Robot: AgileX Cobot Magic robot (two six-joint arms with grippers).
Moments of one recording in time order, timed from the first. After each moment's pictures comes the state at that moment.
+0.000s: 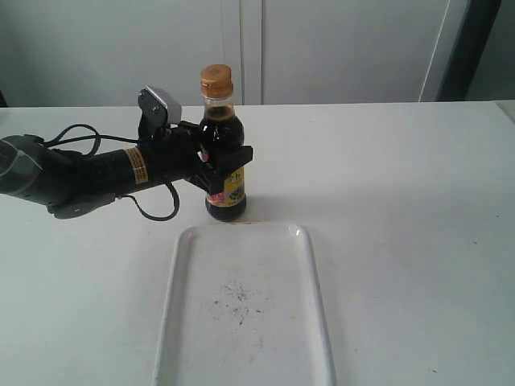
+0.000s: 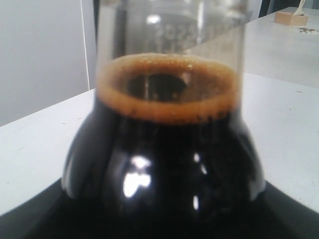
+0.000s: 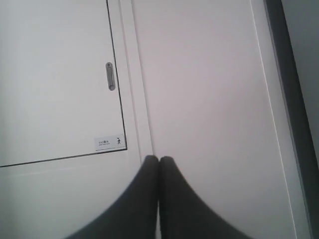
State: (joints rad) left arm -0.35 2.12 -1.15 0.87 -1.02 -0.53; right arm 0.10 0.37 -0.37 -0.07 -0.38 0.28
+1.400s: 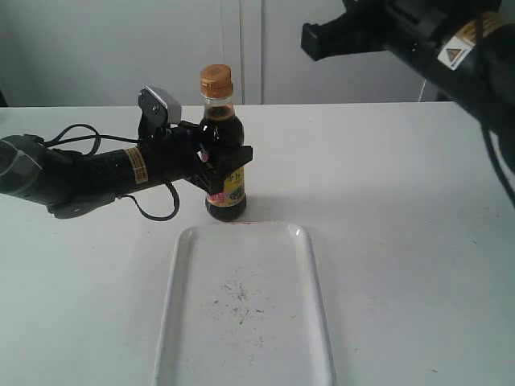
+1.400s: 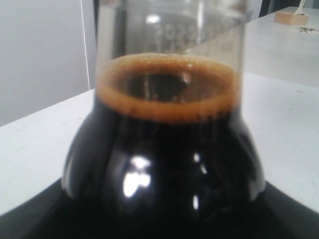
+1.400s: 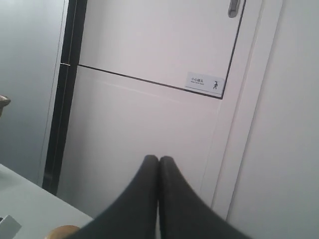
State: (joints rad) left arm -0.35 2.12 -1.15 0.87 -1.02 -0.53; right arm 0.42 1.36 -0.84 -0.20 -0.68 0.02
